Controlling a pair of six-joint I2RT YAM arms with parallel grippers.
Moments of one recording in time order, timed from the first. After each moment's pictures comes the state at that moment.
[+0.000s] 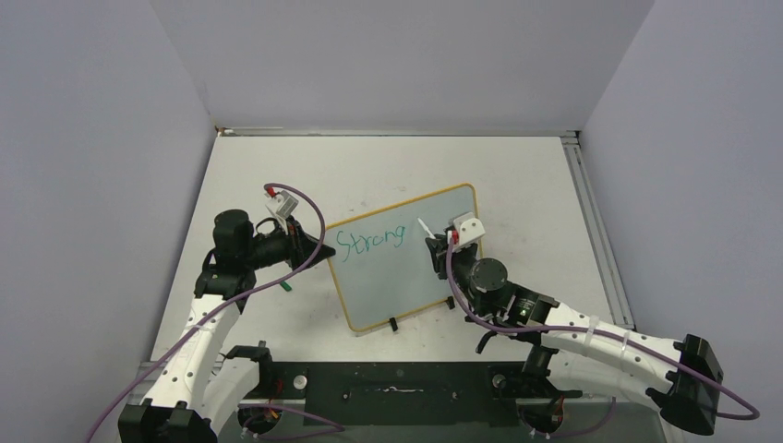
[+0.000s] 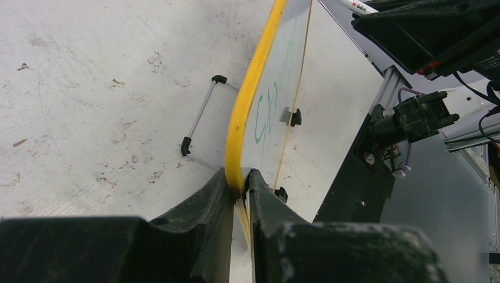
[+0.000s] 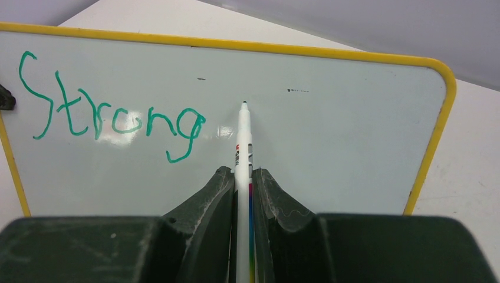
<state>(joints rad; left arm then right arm) -0.09 0.86 0.63 -0.17 0.91 -0.23 1.03 0.88 0.56 0.20 0.54 0.06</state>
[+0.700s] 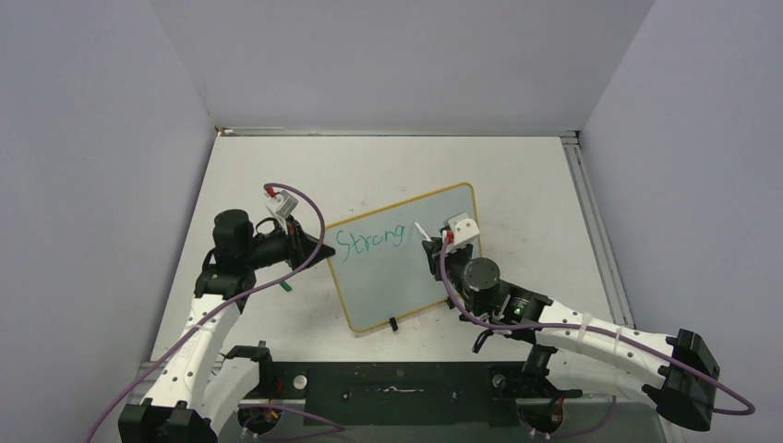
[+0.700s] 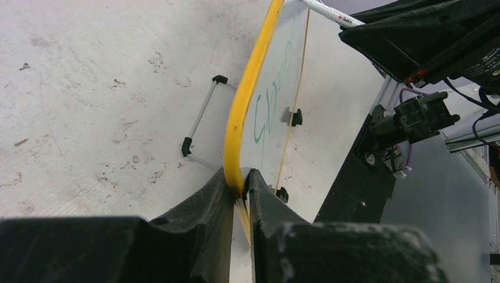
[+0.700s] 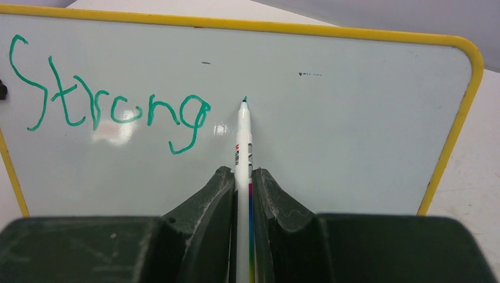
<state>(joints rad) -0.09 0.86 0.63 -0.17 0.91 -0.22 1.03 0.93 0.56 0.20 0.53 0.10</state>
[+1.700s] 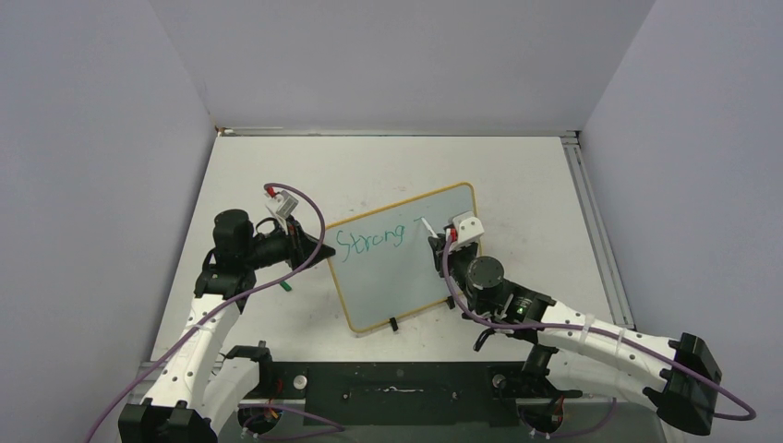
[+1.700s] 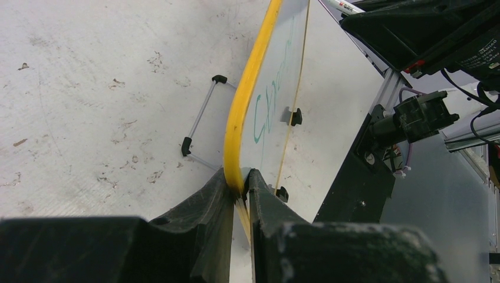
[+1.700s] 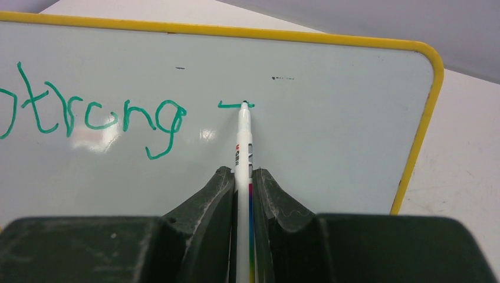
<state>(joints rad) -0.09 0.86 0.63 -0.17 0.92 -0.22 1.01 0.90 0.55 0.20 0.55 0.07</state>
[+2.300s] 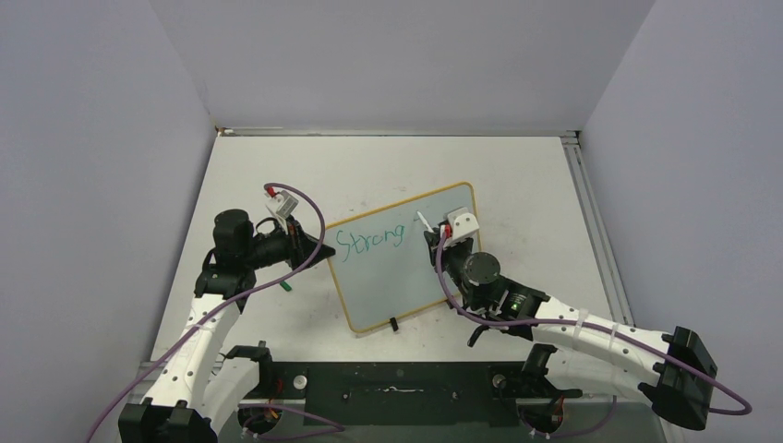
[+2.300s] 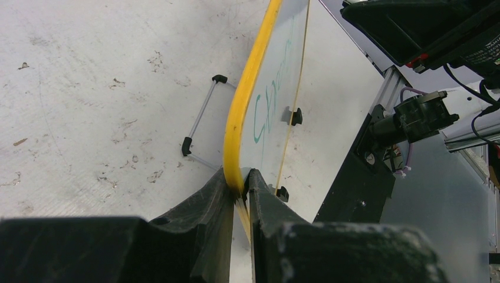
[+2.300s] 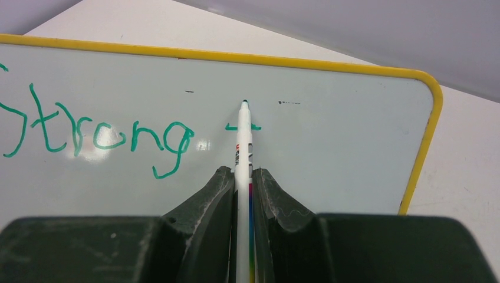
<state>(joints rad) -0.09 0.86 0.63 -0.17 0.91 -0.22 1.01 0.96 0.58 0.27 0.55 0.03</state>
